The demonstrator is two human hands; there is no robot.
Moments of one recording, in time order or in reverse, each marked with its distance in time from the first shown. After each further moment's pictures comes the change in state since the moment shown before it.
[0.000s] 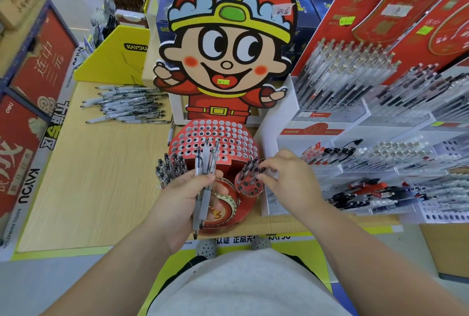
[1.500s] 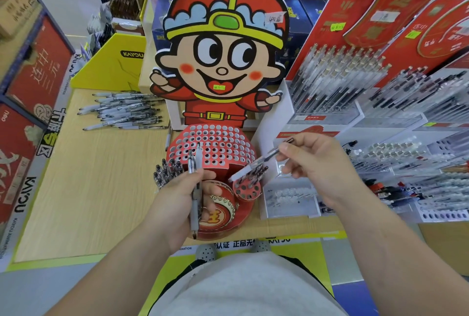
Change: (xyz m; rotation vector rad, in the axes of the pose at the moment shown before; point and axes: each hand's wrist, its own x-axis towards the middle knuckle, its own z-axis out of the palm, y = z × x) left_hand 0.006 0.005 0.001 -0.014 0.066 -0.032; right_hand 0.002 -0.020 -0.075 0.962 -0.003 0.328
